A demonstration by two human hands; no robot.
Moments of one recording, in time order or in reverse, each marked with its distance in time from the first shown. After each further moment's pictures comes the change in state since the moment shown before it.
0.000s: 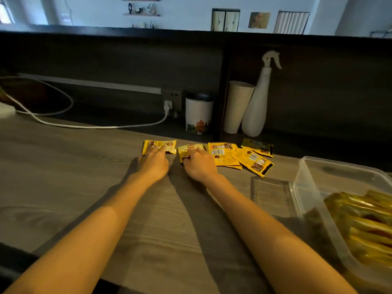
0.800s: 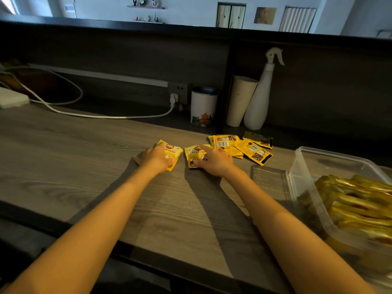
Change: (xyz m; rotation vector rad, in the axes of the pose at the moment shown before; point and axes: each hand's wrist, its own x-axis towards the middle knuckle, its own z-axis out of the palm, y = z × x) left_hand -0.045 -0.004 -0.017 -0.108 -0.085 -0.181; right_hand -0.040 0.017 -0.022 0.039 -0.142 0.074
